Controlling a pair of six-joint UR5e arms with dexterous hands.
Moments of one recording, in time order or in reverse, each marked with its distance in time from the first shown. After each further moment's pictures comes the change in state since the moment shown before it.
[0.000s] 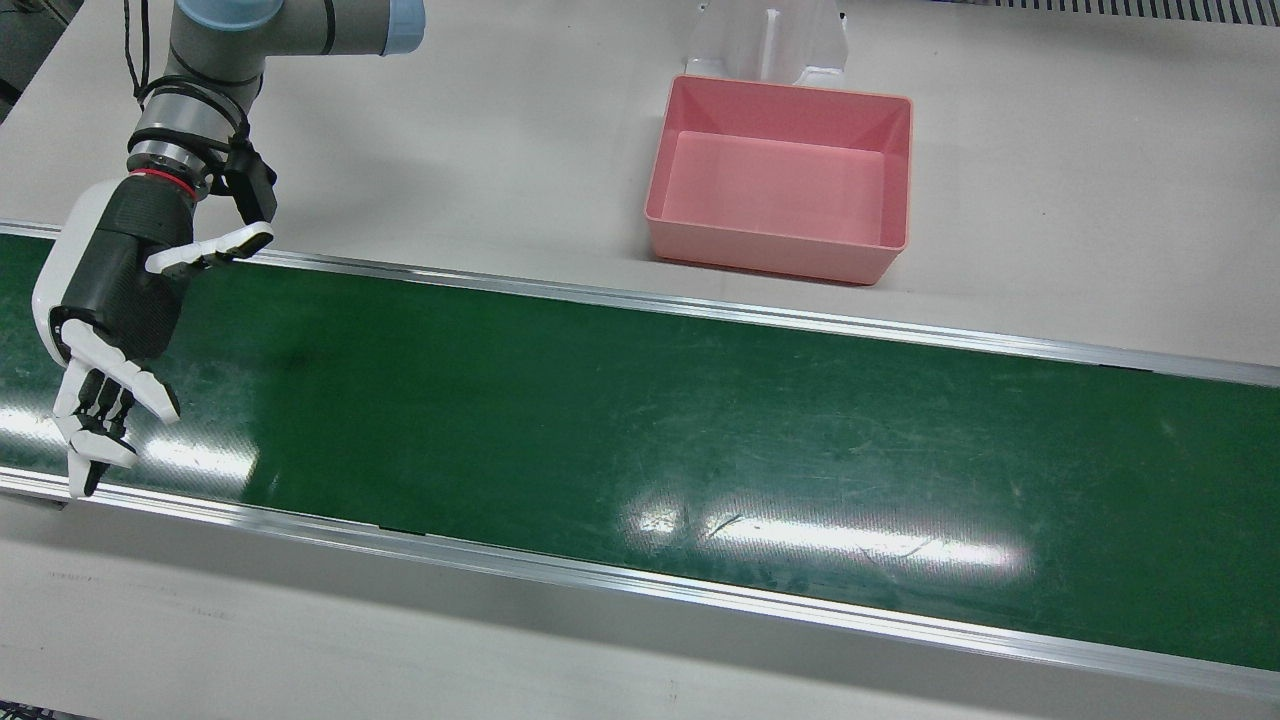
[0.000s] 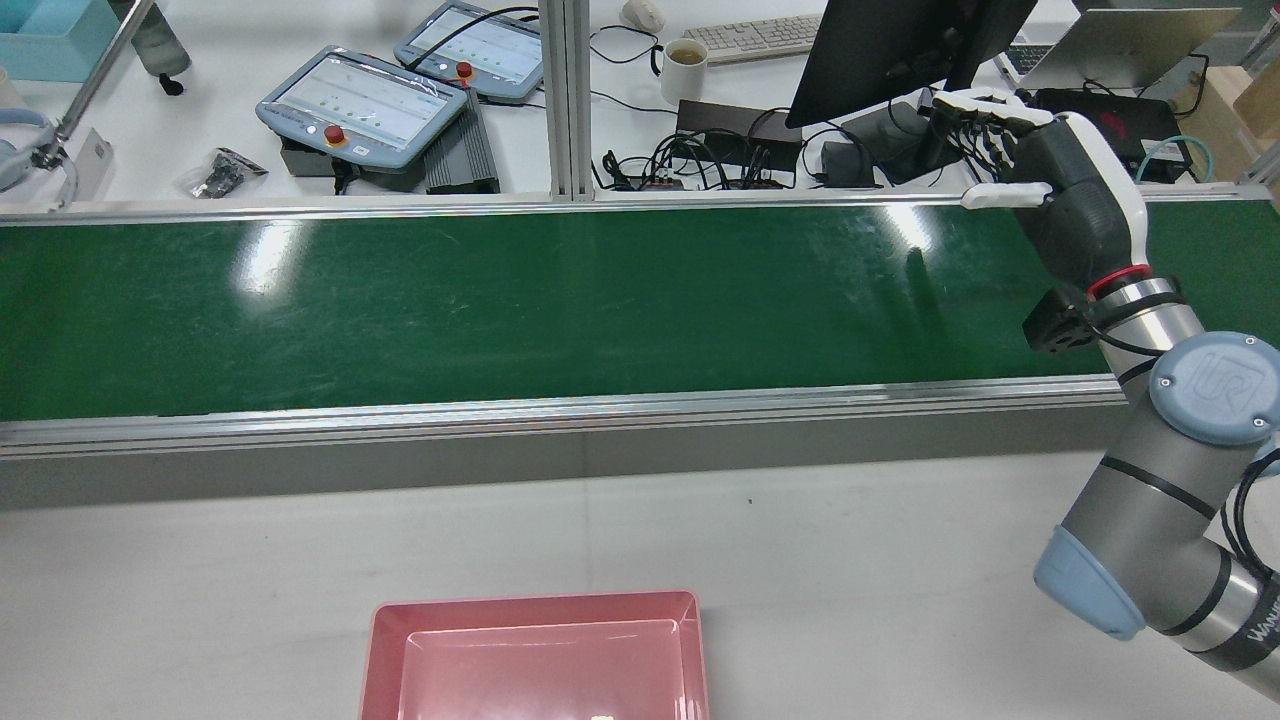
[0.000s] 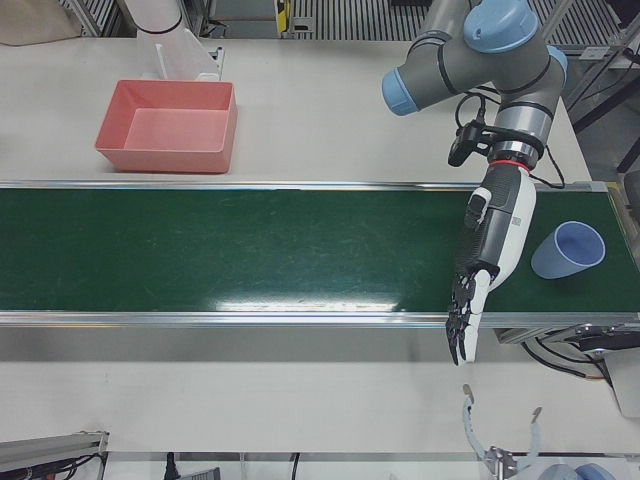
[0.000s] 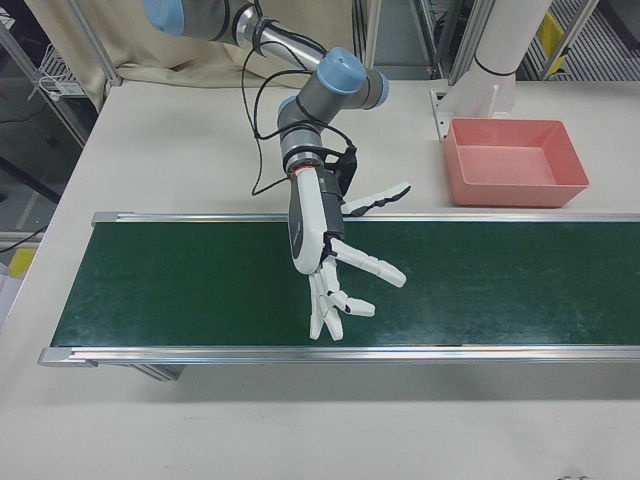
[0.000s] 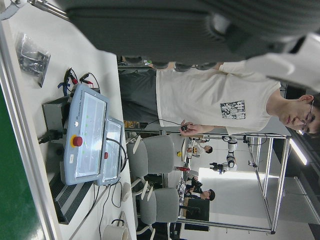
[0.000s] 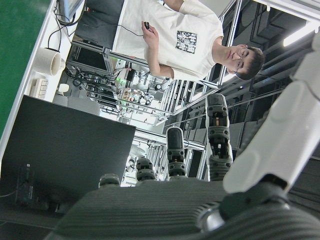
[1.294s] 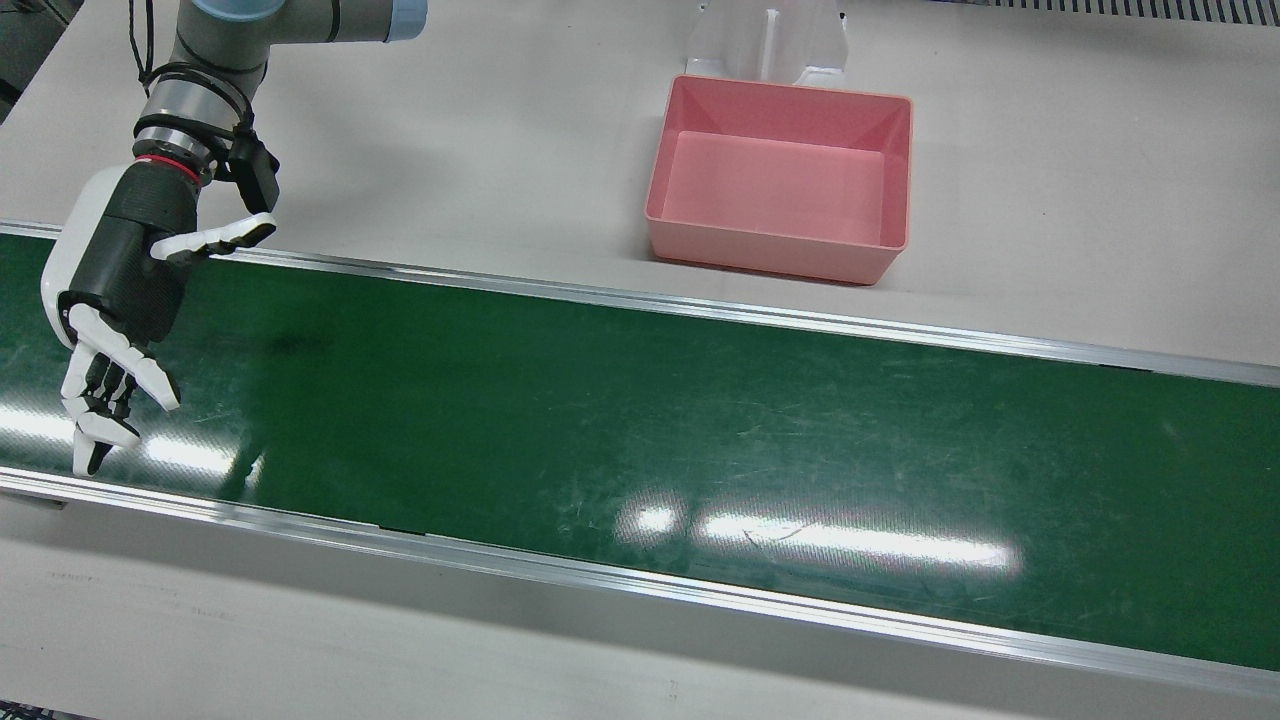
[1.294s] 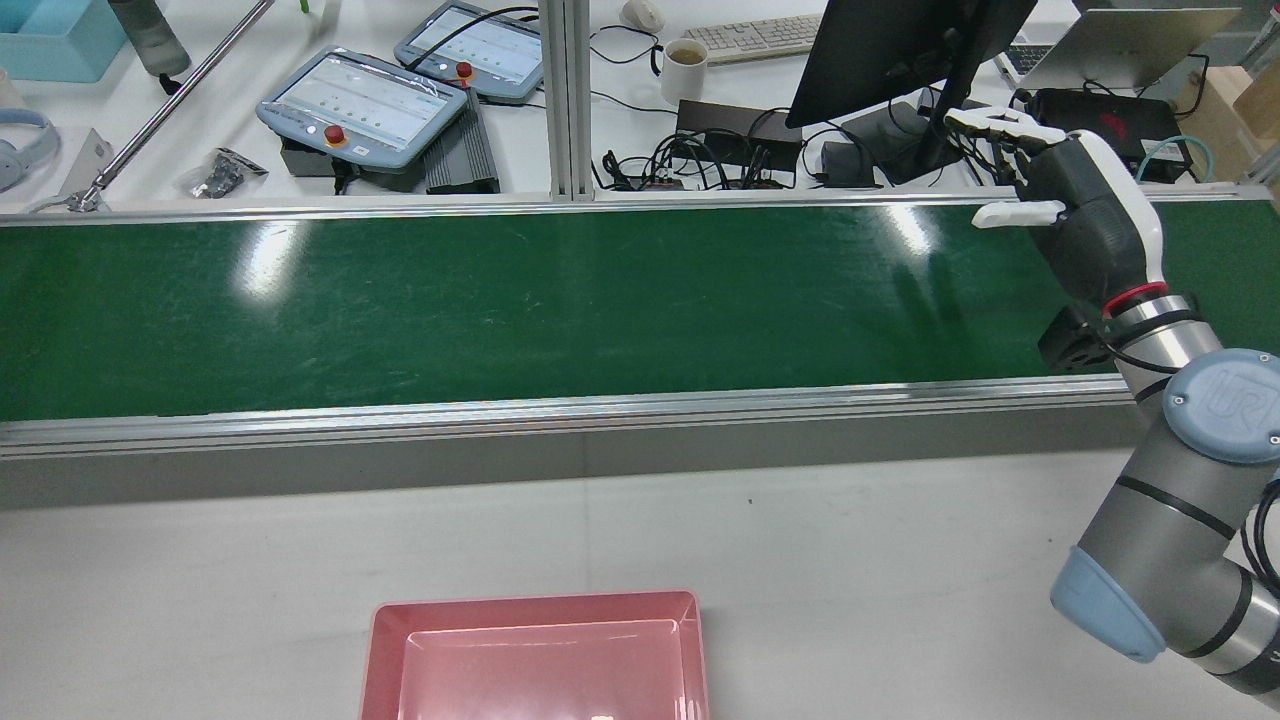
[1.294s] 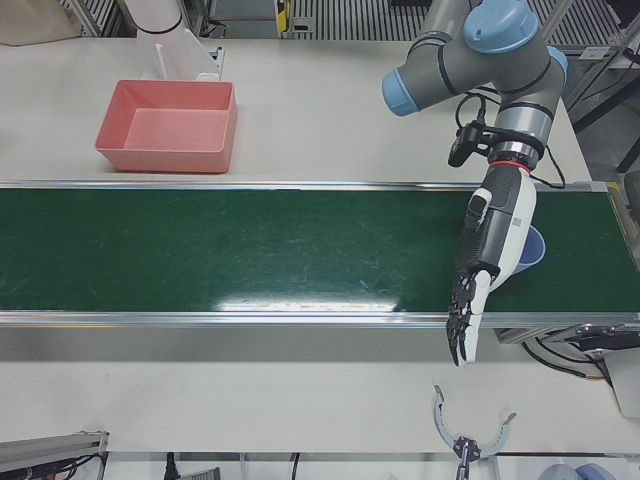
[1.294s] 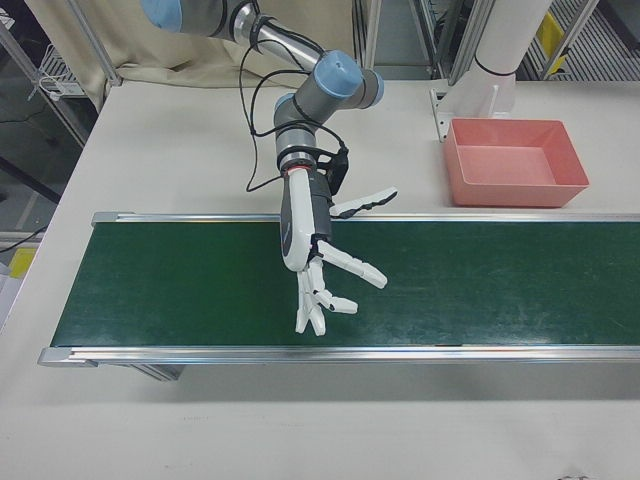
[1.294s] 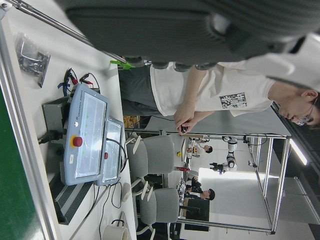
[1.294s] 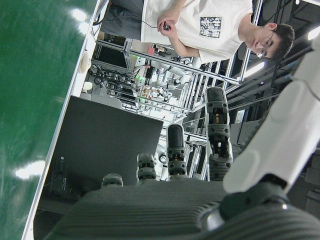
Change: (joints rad) left arm 0.000 -0.001 0.003 -0.001 0.000 0.000; right arm -0.025 -0.029 -0.012 -0.050 0.005 0.050
